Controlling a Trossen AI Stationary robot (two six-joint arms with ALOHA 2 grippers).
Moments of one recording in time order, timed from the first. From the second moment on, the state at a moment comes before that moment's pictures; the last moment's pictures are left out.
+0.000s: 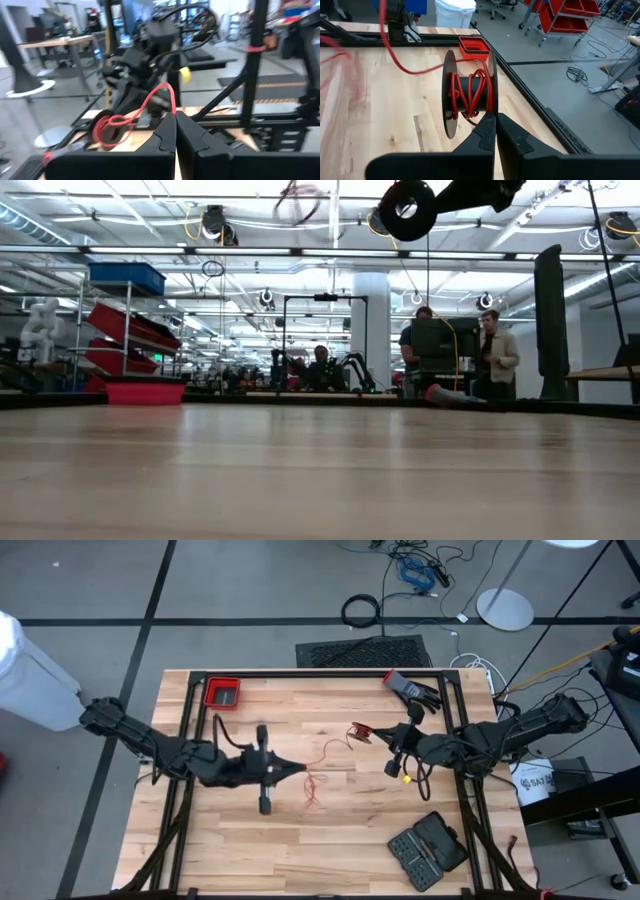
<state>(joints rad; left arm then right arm) -0.43 1.25 1.10 0.12 -0.49 0.07 0.30 1.02 0.87 -0.34 0.75 0.15</state>
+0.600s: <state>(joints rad) -0.38 1.42 1.11 0.33 -0.28 0.06 0.27 1.02 0.87 -0.34 0.76 0.14</state>
